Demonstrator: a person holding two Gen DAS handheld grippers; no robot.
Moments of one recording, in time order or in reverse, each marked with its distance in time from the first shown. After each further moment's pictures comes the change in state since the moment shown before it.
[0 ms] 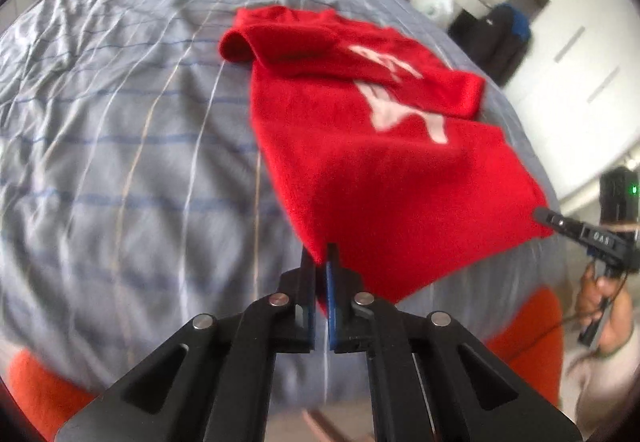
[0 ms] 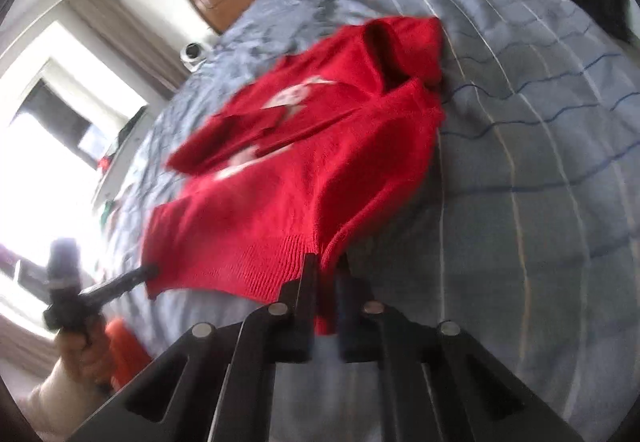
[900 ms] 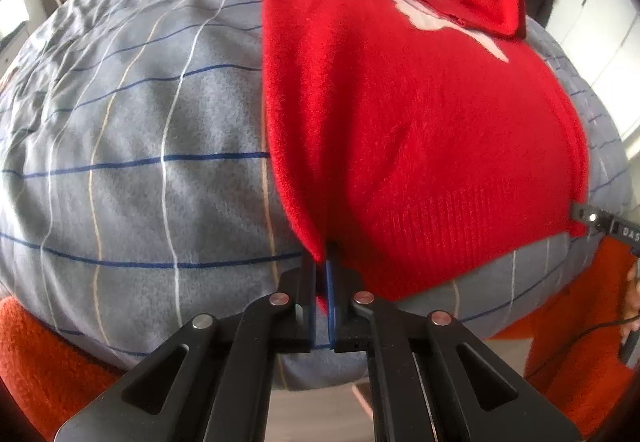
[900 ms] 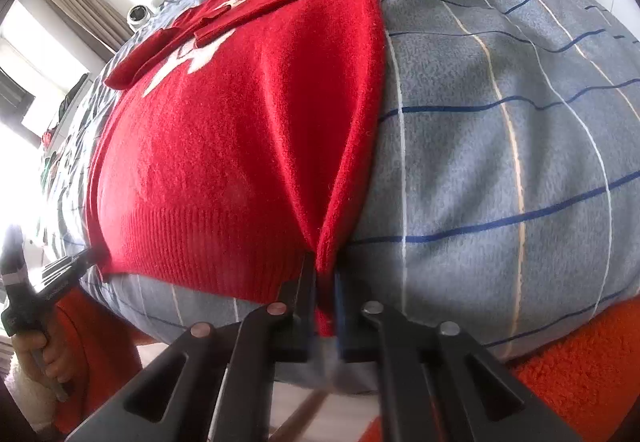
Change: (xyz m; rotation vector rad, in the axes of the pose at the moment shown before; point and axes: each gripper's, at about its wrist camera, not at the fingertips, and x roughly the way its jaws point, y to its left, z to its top) left arm 0.070 -0.011 -0.049 0.099 0.045 0.236; right arm 0.041 -0.016 -0.094 0.061 0.095 -0.267
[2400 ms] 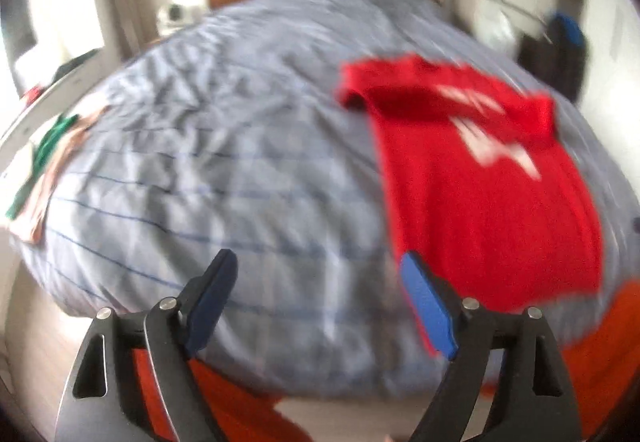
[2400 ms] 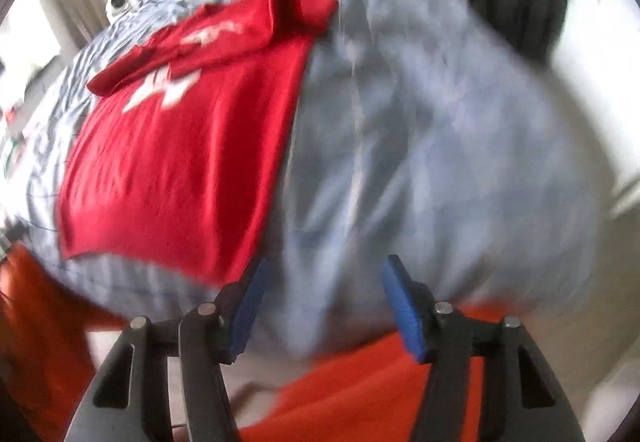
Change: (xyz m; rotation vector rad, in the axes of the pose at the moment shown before) left arm -0.094 0.063 0.009 -0.144 -0.314 0.203; right arm -0.104 -0.007 0.028 -0.210 -0.133 -0.318
